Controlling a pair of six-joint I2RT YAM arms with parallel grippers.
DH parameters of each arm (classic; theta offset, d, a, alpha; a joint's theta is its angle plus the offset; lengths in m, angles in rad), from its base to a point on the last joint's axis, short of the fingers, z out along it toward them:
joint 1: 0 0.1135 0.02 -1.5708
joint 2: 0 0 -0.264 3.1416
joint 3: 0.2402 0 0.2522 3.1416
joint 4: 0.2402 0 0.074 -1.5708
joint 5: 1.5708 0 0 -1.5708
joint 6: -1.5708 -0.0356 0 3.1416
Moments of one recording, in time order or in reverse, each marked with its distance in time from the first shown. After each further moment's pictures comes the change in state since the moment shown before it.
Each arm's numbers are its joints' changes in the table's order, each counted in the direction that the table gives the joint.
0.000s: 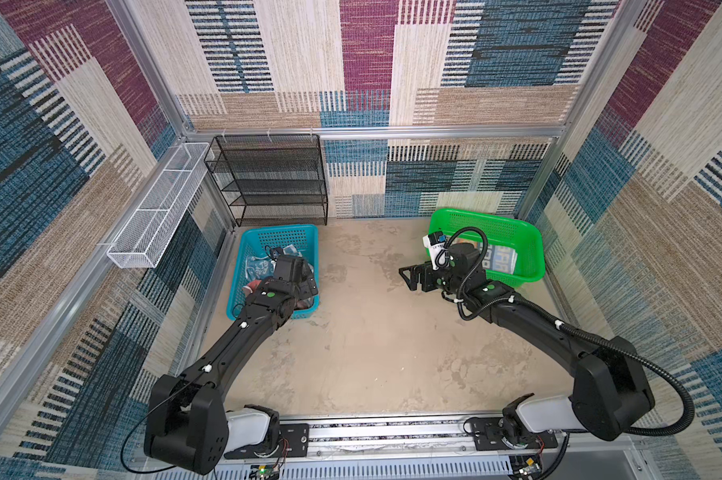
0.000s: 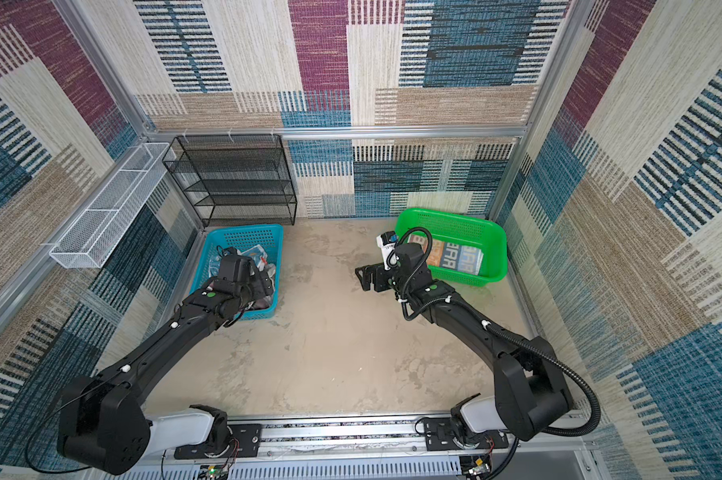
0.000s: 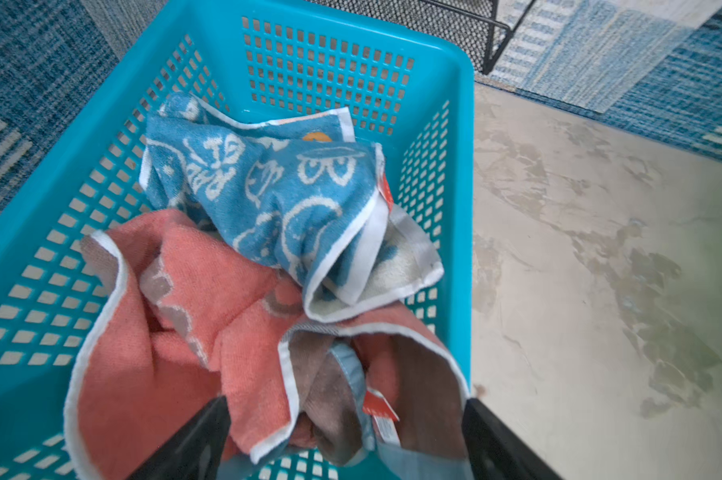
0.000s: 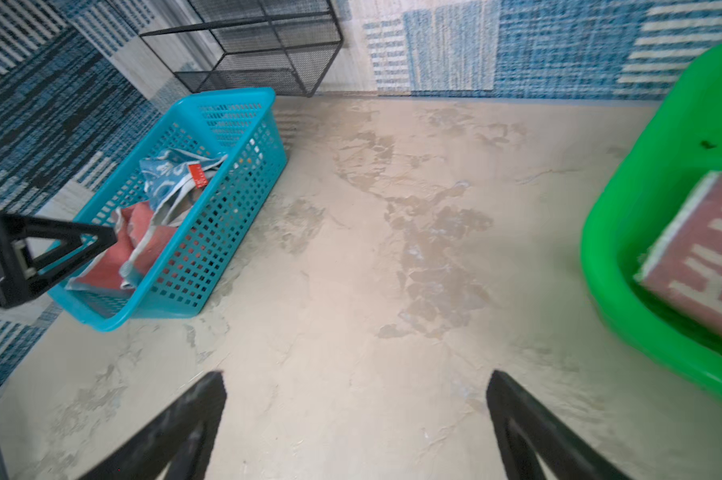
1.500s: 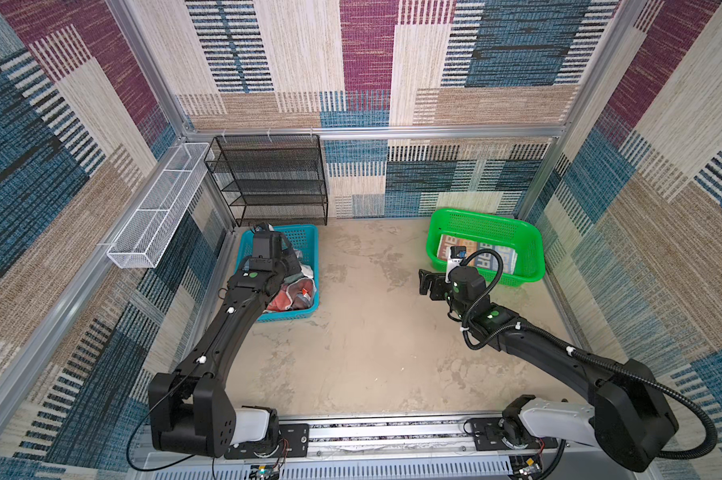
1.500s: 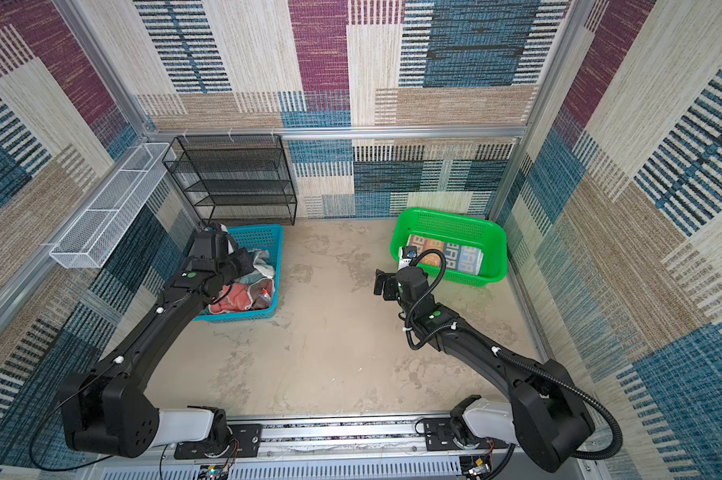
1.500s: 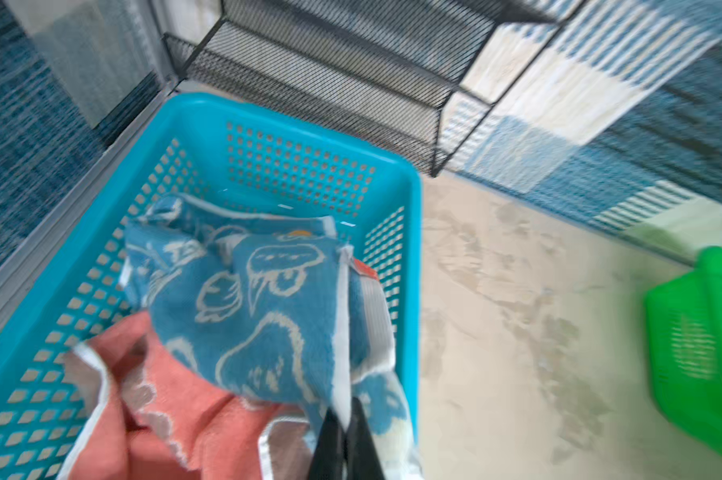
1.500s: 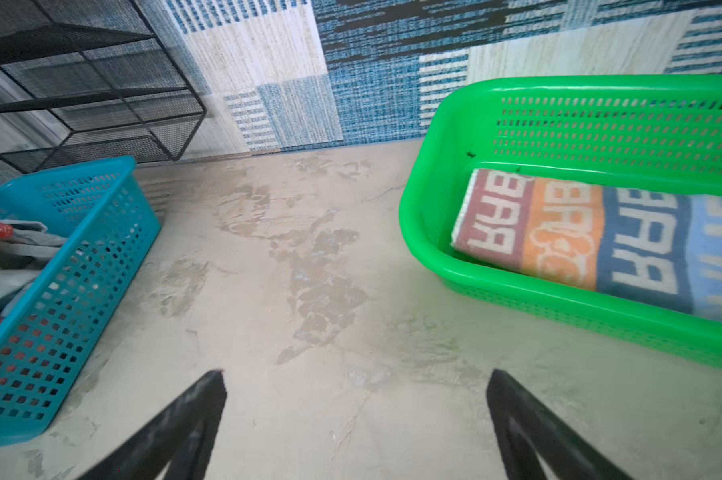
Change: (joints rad) left arm 0.103 0.010 0.212 0.010 0.222 -0.072; right arm 0.073 -0.169 -0.221 -0.134 0.525 -0.069
